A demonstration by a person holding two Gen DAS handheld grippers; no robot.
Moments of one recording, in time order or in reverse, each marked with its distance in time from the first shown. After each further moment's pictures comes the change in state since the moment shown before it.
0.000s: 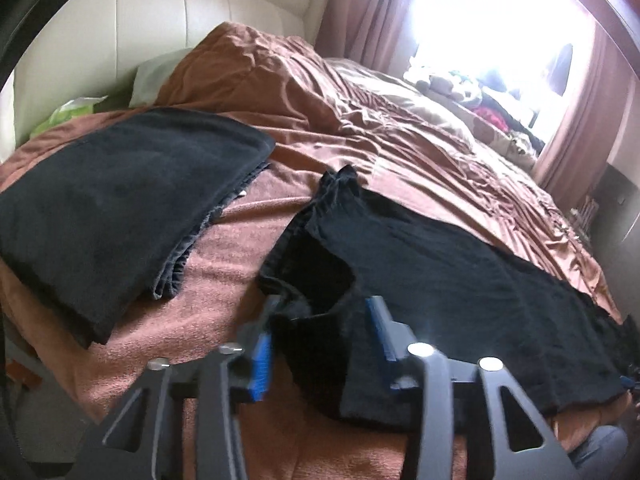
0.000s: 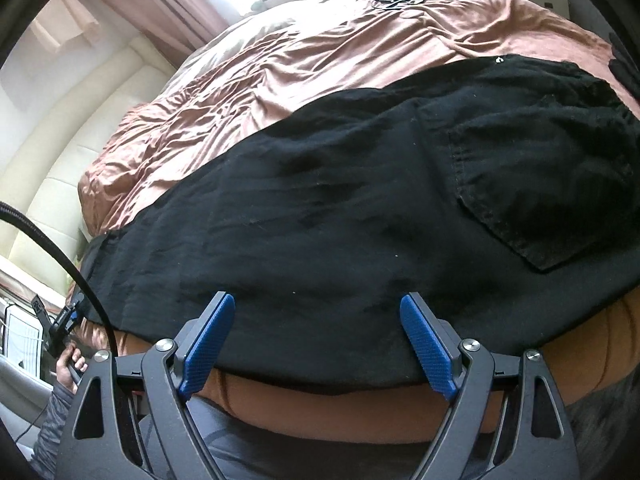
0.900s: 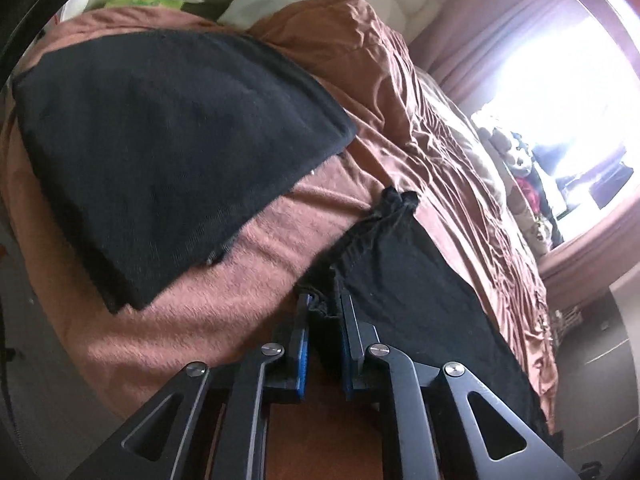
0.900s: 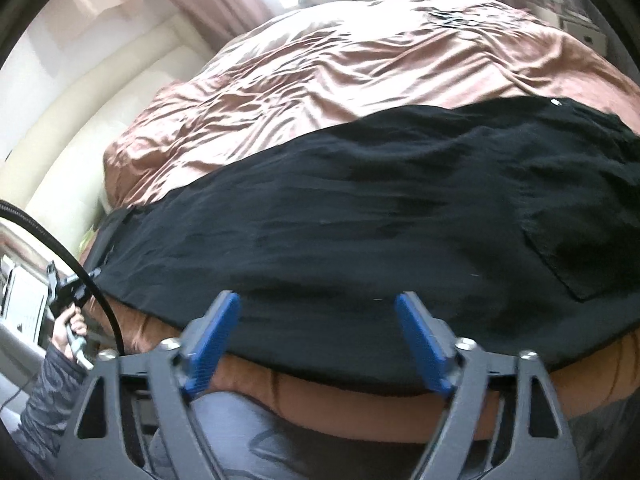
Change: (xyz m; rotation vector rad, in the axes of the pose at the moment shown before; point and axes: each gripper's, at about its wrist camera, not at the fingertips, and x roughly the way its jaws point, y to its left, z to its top) left arm 0.000 0.055 0.007 -0.451 0.080 -0.048; right arm 0.004 0.052 0.003 -0.159 0.025 0.061
